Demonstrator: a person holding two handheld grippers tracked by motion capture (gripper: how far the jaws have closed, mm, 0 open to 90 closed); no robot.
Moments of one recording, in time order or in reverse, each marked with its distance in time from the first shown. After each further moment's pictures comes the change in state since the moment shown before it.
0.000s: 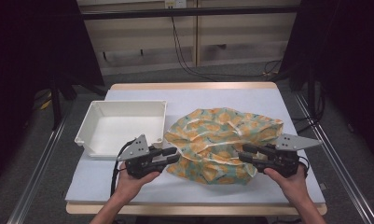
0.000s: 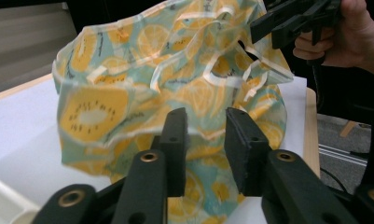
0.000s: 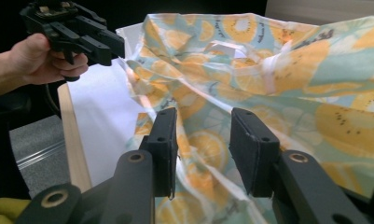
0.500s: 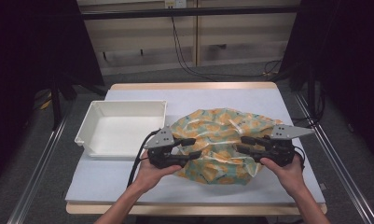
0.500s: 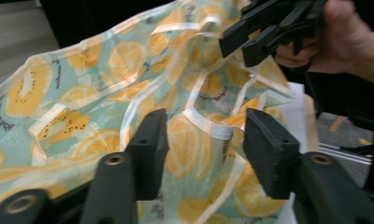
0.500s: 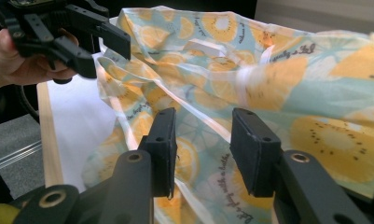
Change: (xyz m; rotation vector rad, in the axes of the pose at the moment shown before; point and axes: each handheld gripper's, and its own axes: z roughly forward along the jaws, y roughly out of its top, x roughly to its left) left arm -0.002 0.022 0.059 0.032 -0.061 0.016; right arm -0.019 0.010 0.014 0.043 -0.029 0.001
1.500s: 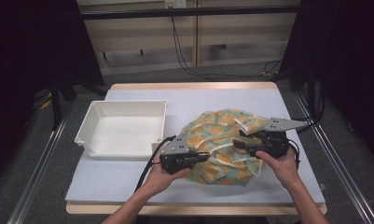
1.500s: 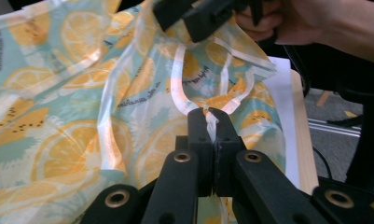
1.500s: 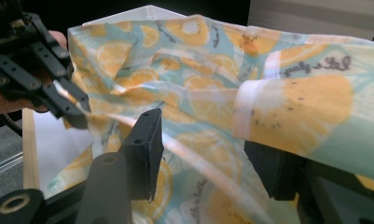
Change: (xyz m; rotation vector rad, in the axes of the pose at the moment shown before) left arm -0.016 -0.007 0.023 0.074 -0.072 0.056; right arm -0.017 0.004 0.018 0.006 -0.010 0.024
